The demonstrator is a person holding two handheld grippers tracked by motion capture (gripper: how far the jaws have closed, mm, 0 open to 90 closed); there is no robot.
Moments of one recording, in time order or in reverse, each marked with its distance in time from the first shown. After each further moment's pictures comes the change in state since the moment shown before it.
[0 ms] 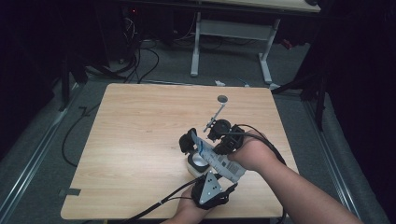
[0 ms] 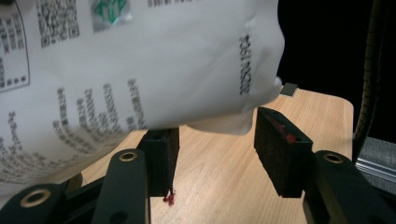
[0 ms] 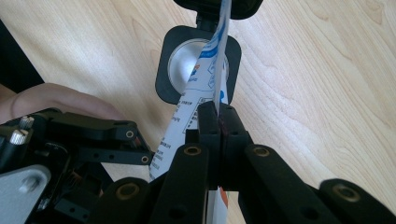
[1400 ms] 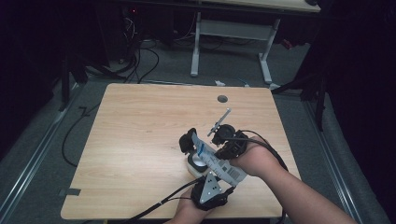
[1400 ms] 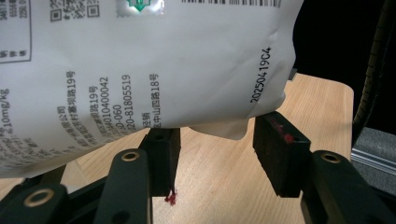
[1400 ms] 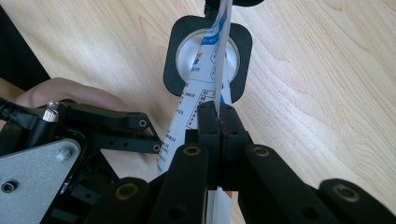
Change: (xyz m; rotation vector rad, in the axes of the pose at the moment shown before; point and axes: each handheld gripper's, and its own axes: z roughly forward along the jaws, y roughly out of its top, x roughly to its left) left arm 0.000 -0.010 0.003 0.049 -0.015 -0.019; right arm 0.003 -0.016 0.007 -0.033 0.033 0.040
